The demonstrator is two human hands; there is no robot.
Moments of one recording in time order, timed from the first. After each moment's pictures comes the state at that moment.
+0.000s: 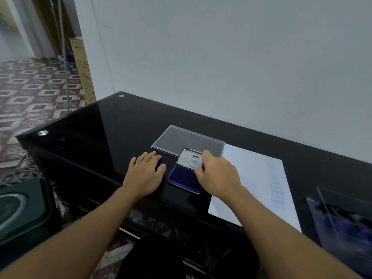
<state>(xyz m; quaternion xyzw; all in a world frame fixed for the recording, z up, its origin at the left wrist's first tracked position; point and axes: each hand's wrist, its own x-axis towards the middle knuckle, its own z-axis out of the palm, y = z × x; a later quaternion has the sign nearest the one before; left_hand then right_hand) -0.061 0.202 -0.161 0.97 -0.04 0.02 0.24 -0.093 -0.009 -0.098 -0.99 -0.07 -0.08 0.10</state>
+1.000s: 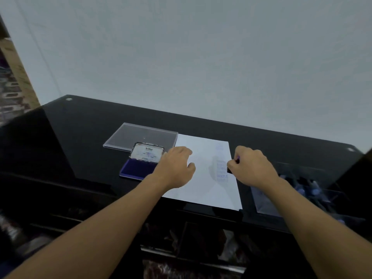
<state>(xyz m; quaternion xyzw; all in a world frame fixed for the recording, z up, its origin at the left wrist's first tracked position) -0.112 0.020 -0.102 0.94 -0.27 0.00 0.23 -0.183 -0.189 -0.055 -0.98 0.14 -0.08 0.14</state>
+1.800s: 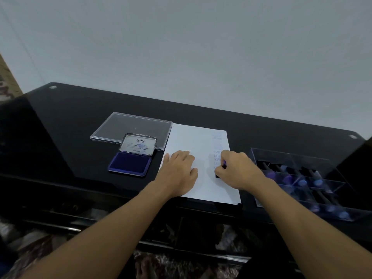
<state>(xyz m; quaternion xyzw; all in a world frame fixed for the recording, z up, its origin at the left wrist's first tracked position) -0.113 -0.005 -0.155 0.93 -0.30 0.01 0.21 -0.170 -0.185 -0.094 -0.98 0.11 0.02 0.14</state>
